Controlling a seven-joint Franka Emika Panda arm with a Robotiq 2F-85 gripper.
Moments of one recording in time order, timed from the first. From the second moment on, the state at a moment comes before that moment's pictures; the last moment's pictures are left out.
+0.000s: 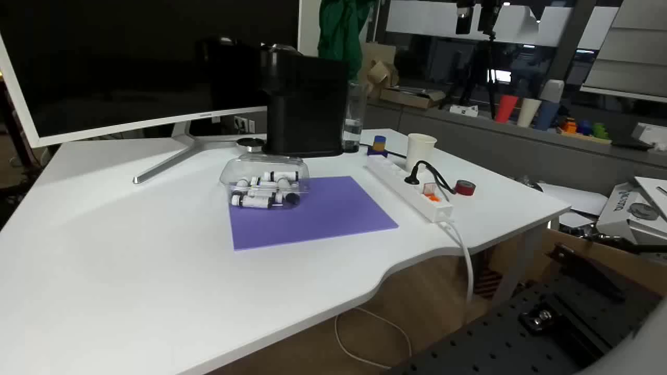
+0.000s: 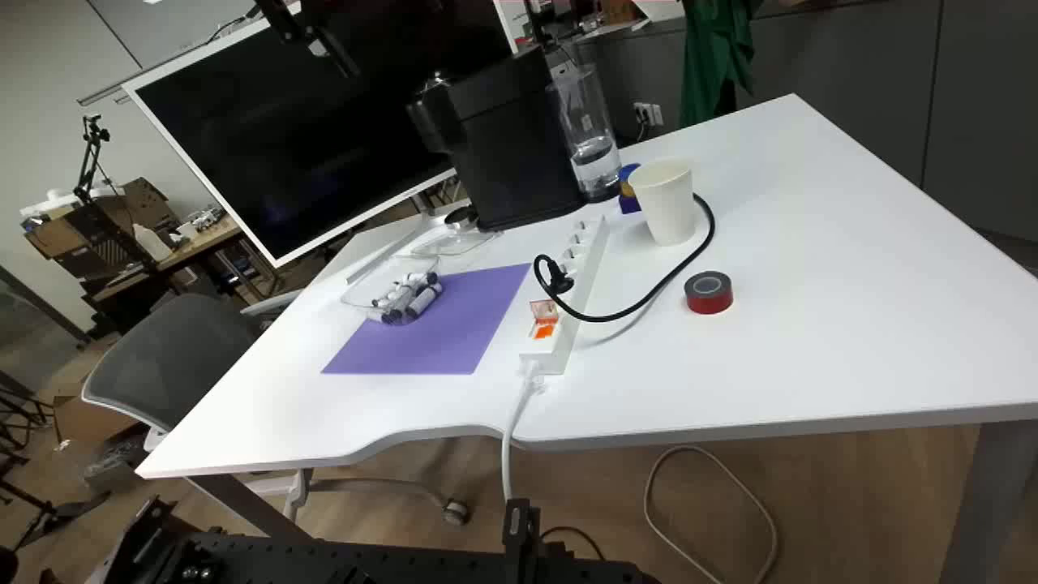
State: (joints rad) arm -0.12 -0.29 -0.26 -2.30 -0.27 2.08 -0.54
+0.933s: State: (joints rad) arm -0.12 -0.29 -0.25 -2.31 -0.27 2.10 -0.53
